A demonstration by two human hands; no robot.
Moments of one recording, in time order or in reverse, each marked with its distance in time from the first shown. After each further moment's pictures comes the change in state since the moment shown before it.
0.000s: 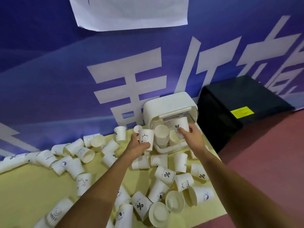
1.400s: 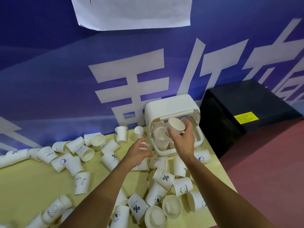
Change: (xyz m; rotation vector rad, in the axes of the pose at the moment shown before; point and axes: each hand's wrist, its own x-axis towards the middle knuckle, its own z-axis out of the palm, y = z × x) left_hand -0.012 -0.009 0.010 0.009 -0.058 0.101; right_hand -0.018 -0.016 0.034 0.088 0.121 -0.201
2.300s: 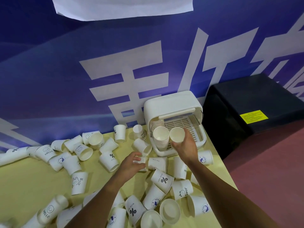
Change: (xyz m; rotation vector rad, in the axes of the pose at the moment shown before) left_hand -0.001 -0.057 0.007 0.049 0.057 -0.136; right_hand 0.030 0.078 -0.007 -0.434 -0.189 0.061
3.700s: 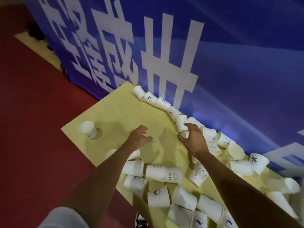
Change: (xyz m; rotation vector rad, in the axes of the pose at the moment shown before) left_hand -0.137 -0.277 -0.405 -0.305 0.703 -0.236; right_hand -0.200 -0.340 0.389 -0.393 -0.695 -0.733
